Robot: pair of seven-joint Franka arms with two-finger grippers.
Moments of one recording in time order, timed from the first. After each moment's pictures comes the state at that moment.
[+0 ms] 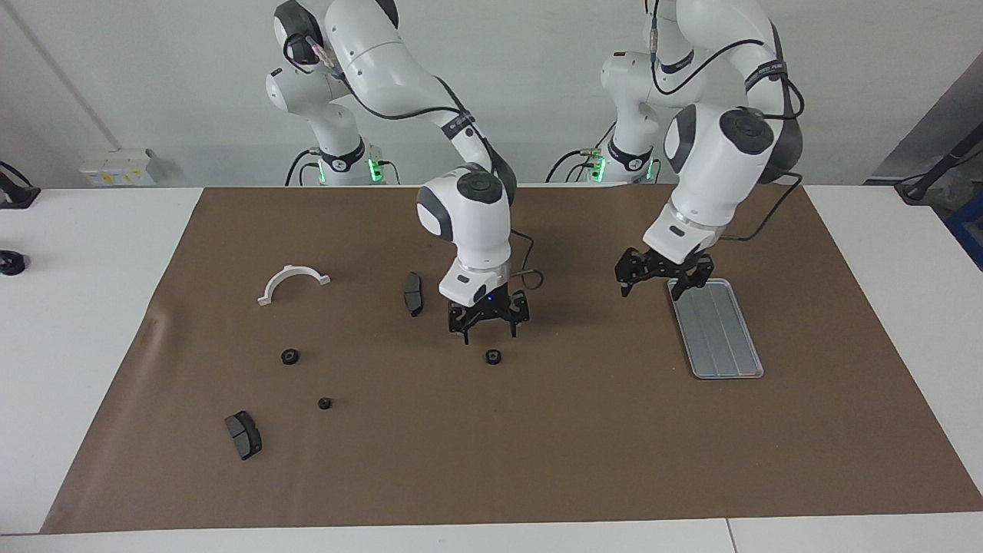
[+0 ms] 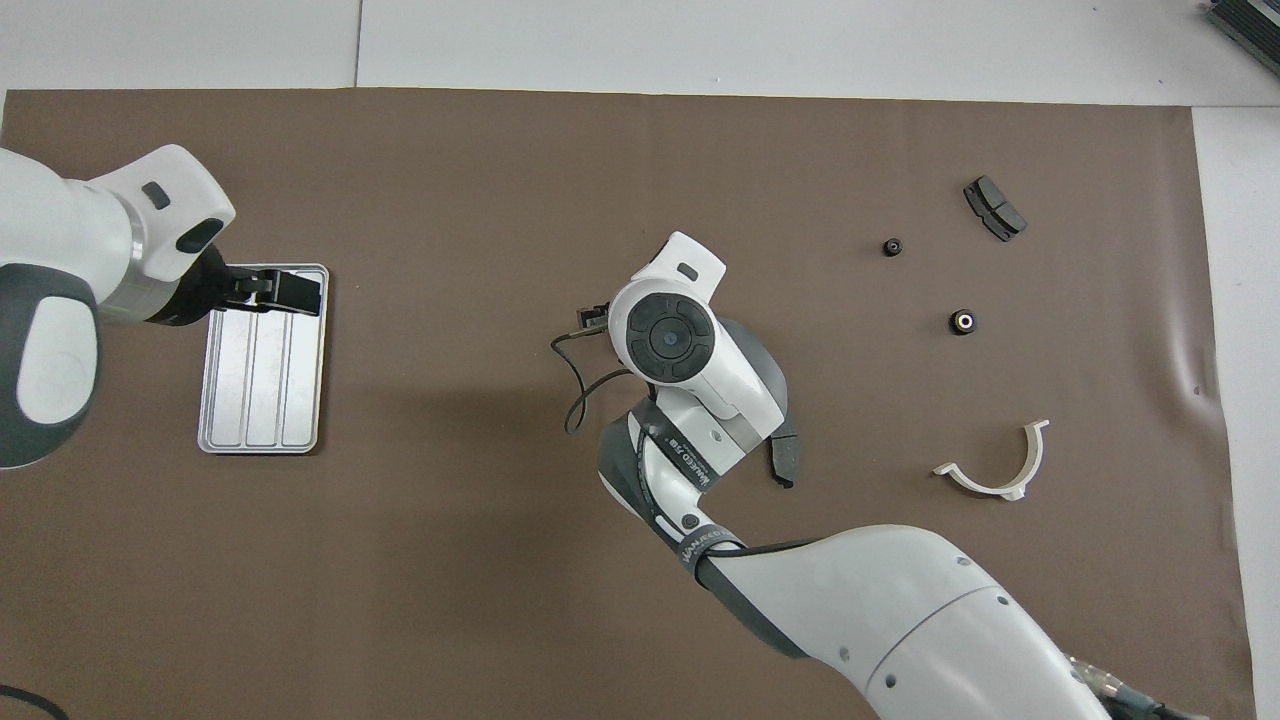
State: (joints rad) left arm -0.26 0.04 0.16 -1.83 -0.11 1.96 0.07; right arm 0.58 0.63 -0.03 -1.62 -0.19 2.53 0.53
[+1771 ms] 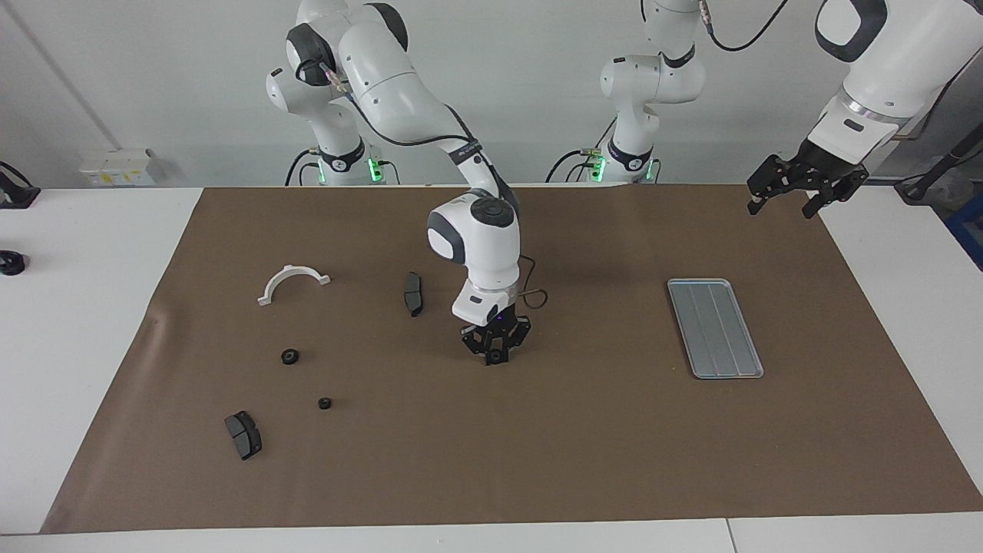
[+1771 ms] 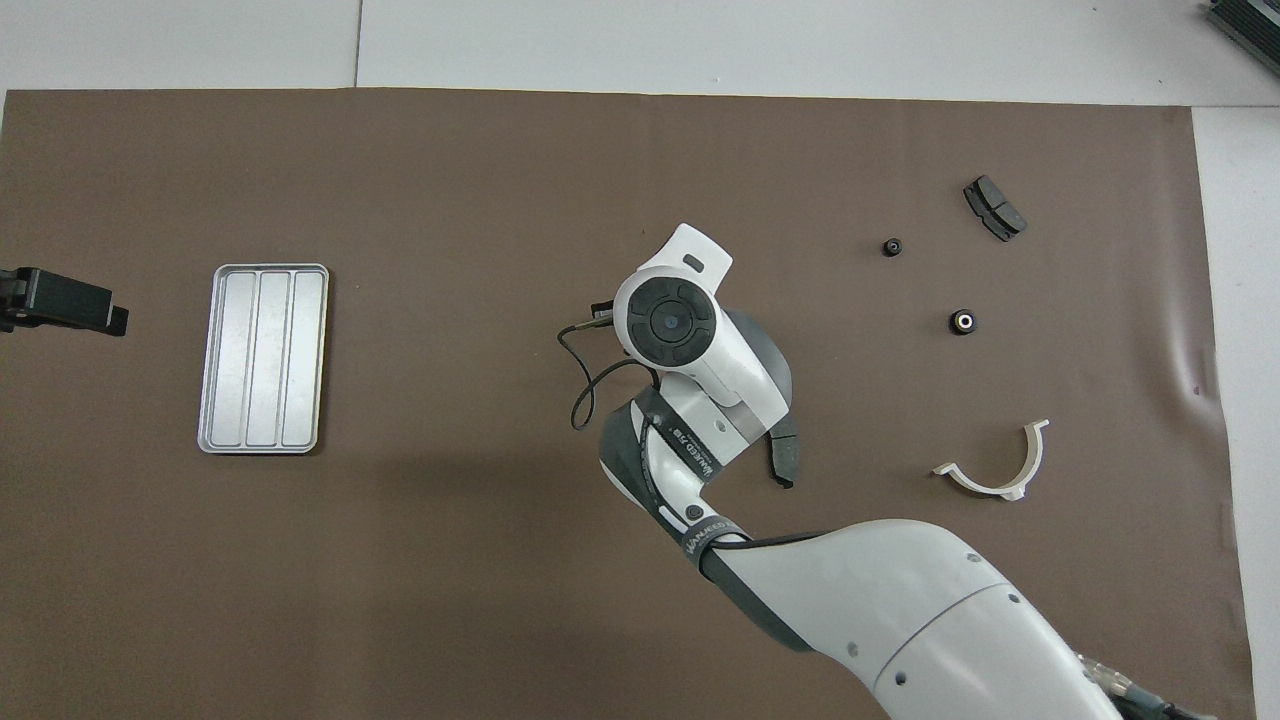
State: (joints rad) left arm -0.13 0.01 0.16 -1.56 -0.07 1.56 0.14; right arm 0.55 0.60 -0.03 -1.58 -0.16 2.43 0.54
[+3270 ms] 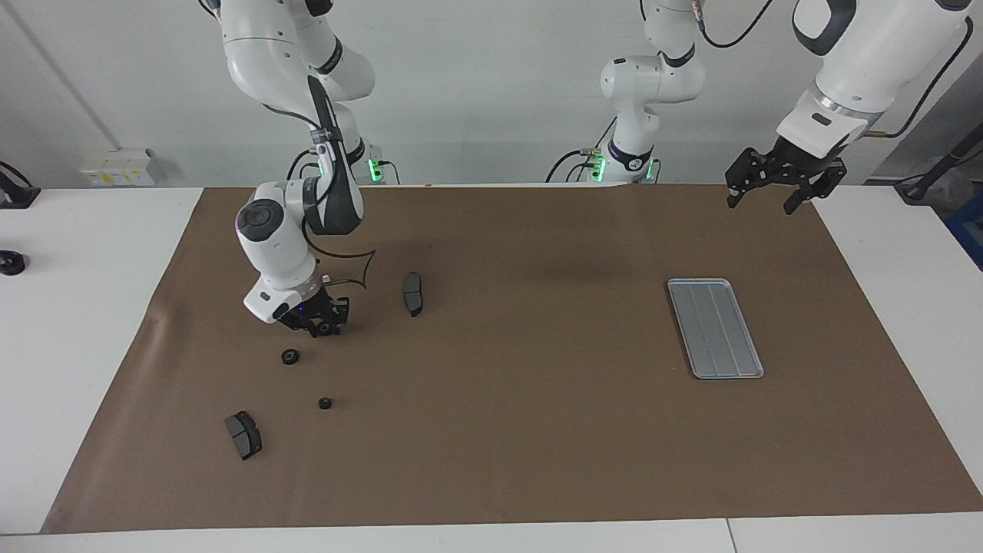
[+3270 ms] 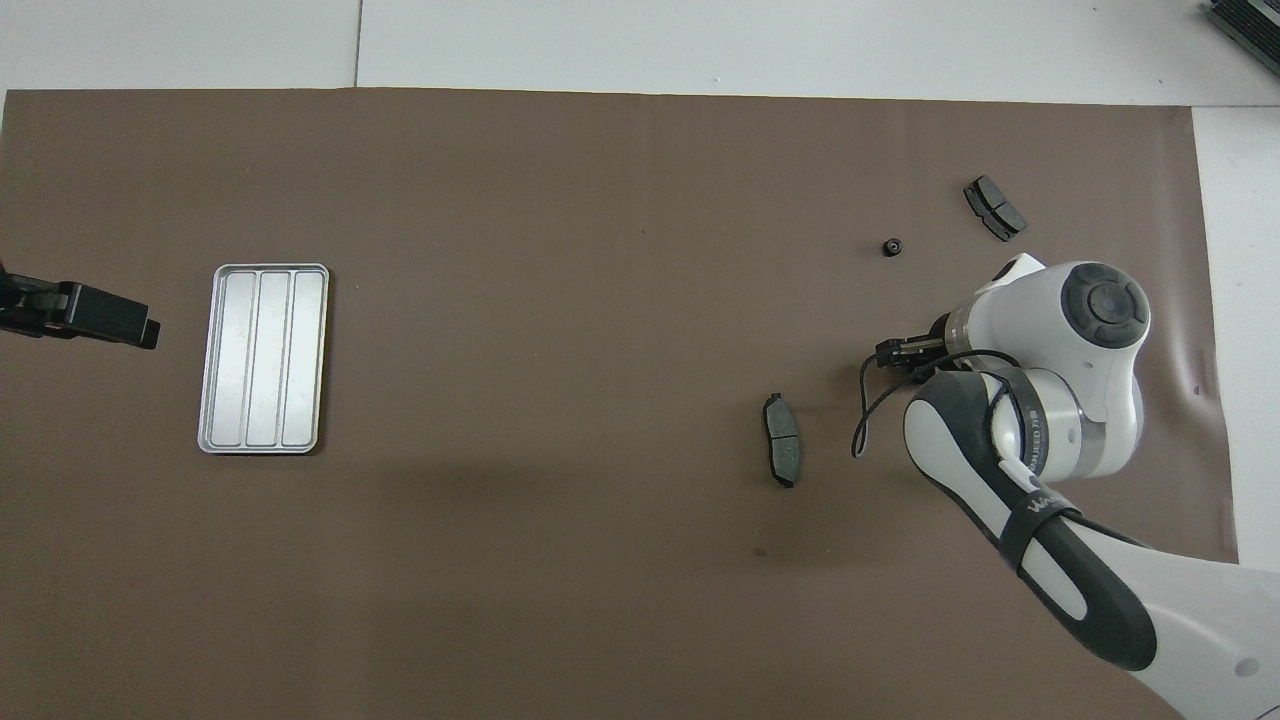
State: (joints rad) left arm -0.05 0.00 0.02 -1.56 -0.05 1.53 0.14; right arm 0.10 0.24 -0.02 -2.10 0.03 2.43 0.04
